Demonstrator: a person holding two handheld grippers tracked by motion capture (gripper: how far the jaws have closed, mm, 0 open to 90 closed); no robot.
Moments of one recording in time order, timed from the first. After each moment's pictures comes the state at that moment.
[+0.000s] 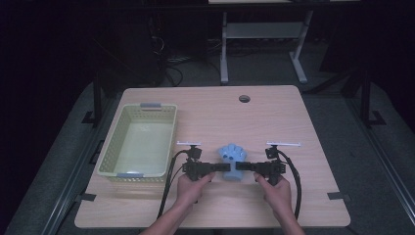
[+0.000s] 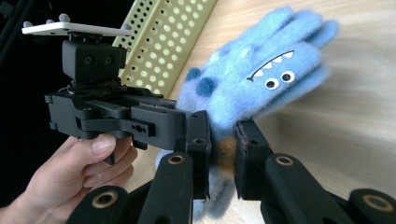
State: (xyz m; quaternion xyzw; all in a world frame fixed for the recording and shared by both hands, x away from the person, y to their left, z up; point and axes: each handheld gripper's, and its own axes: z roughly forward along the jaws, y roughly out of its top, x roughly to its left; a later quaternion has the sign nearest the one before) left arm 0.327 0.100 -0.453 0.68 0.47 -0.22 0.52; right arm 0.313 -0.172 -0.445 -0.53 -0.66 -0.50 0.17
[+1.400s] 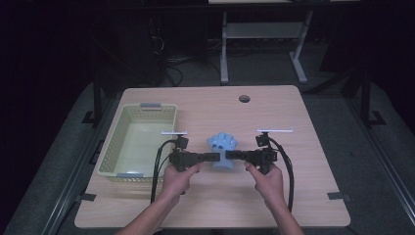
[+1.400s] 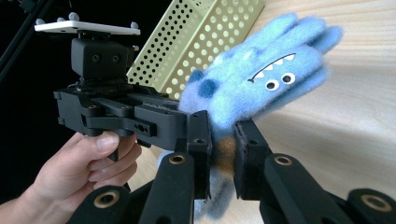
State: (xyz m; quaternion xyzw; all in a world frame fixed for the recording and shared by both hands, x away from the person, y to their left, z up) left arm 0.336 0.134 -0.416 0.68 0.45 -0.21 0.54; right arm 0.326 -0.142 -0.401 -0.50 -0.68 -0.52 0.15
